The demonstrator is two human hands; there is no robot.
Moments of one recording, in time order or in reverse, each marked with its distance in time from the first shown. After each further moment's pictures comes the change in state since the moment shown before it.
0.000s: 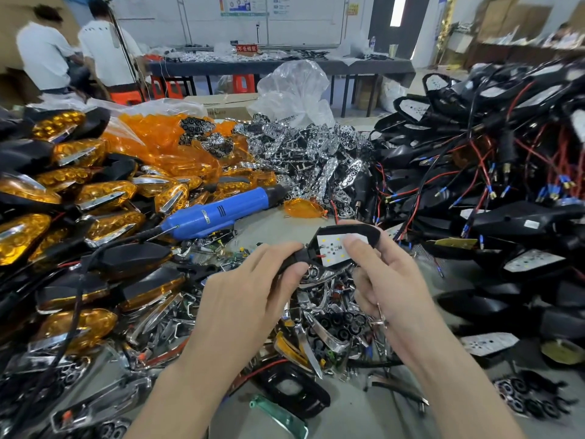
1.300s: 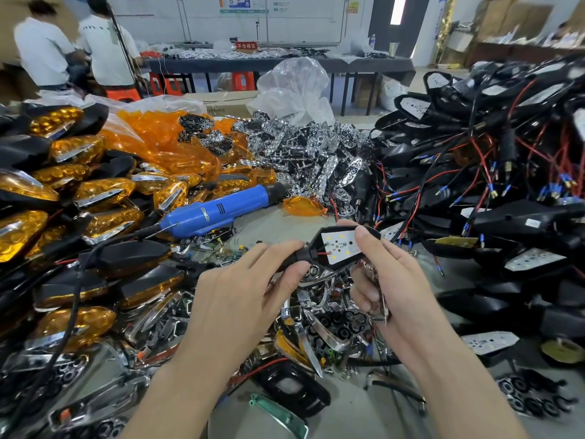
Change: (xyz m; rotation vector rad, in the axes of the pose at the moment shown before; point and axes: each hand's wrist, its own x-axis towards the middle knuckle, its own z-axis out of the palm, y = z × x) left_hand -0.001 -0.004 -0.003 0.057 0.004 0.019; right_hand -0.001 -0.005 0.000 0.194 0.006 0.148
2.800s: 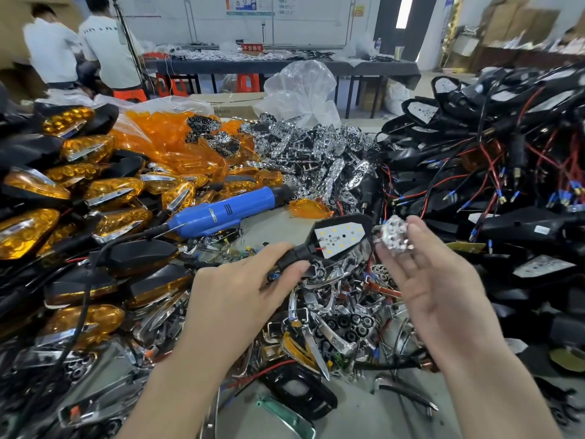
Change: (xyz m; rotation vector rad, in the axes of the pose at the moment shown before) left_hand 0.003 -0.008 -0.006 0.073 0.040 -0.041; right_hand -0.003 -0.022 -0.016 0.349 0.205 -0.044
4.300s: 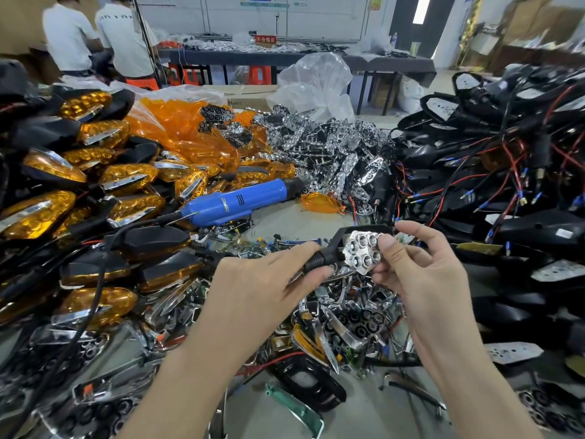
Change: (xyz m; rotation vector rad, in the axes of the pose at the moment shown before) left_hand -0.004 0.002 0.003 -0.027 0.037 0.152; right_hand 0.002 0.031 0.005 -0.421 -0.012 -0.232
